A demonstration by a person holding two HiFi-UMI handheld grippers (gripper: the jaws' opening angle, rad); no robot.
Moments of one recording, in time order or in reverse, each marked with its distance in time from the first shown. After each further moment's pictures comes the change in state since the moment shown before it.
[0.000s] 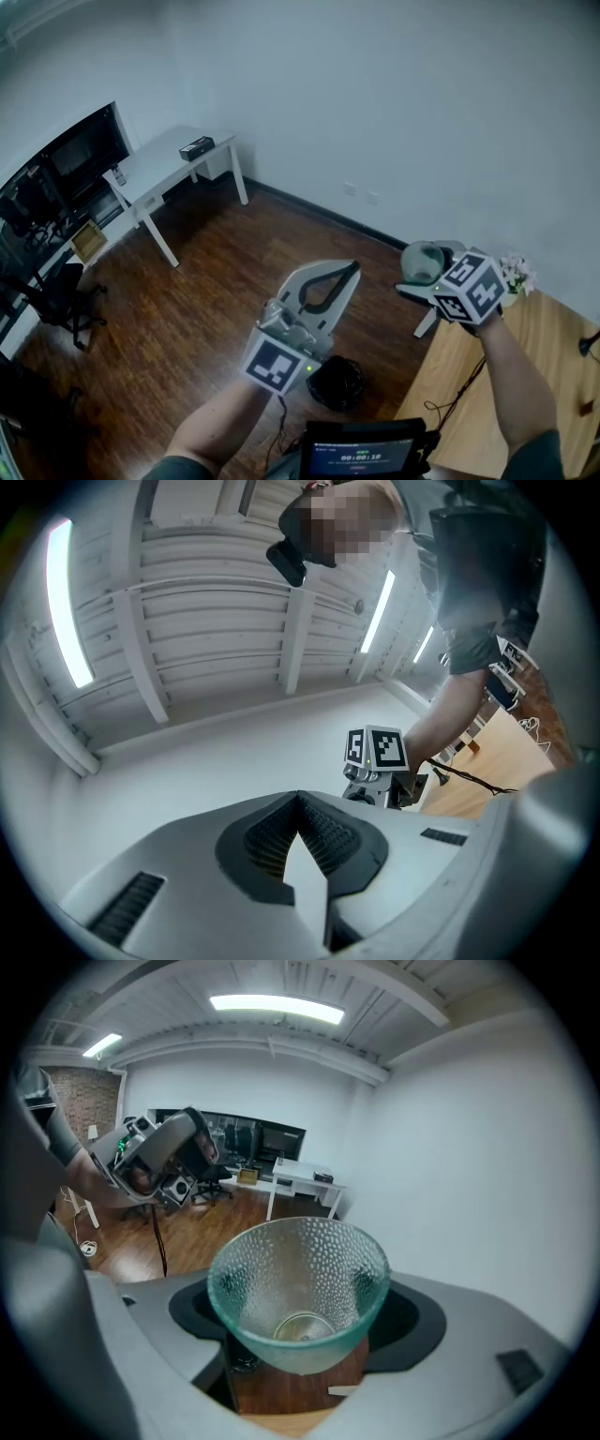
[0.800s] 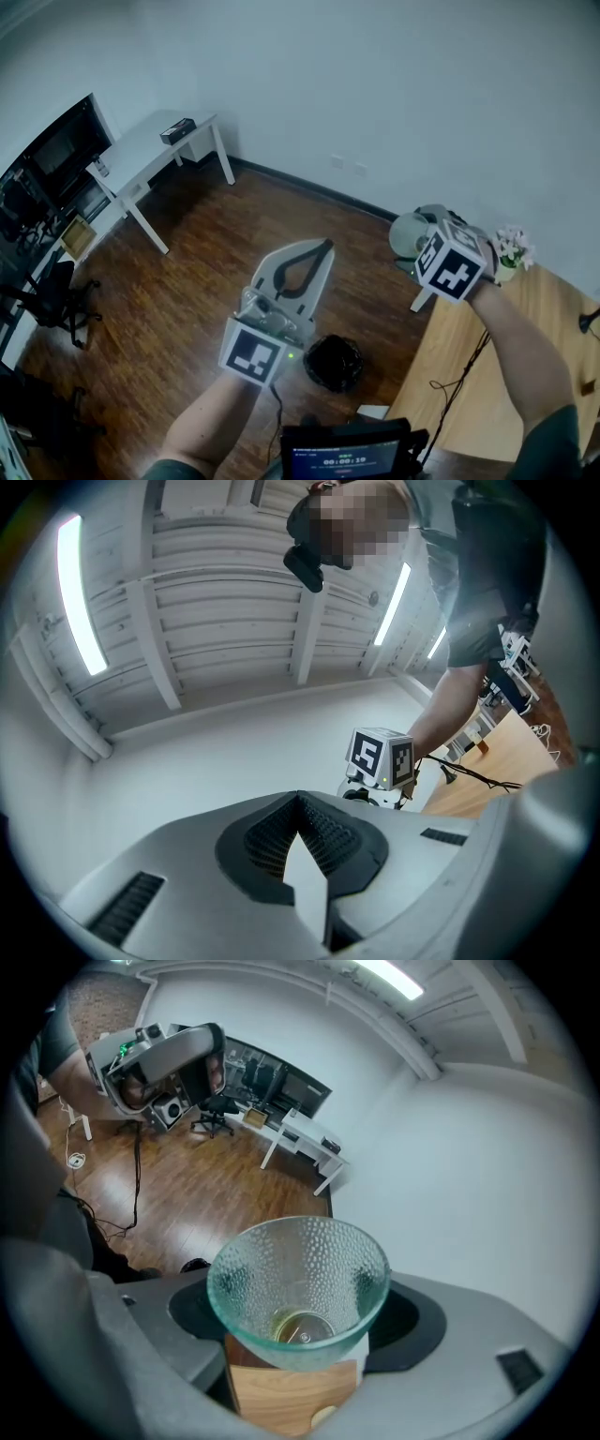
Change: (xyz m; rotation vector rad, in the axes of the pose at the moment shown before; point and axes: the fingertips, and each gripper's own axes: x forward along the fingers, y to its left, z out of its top) left arm -0.008 0.018 -0.019 -0.039 0.036 0.065; right arm 0.025 -0.028 -0.017 -0.347 0.277 -0.175
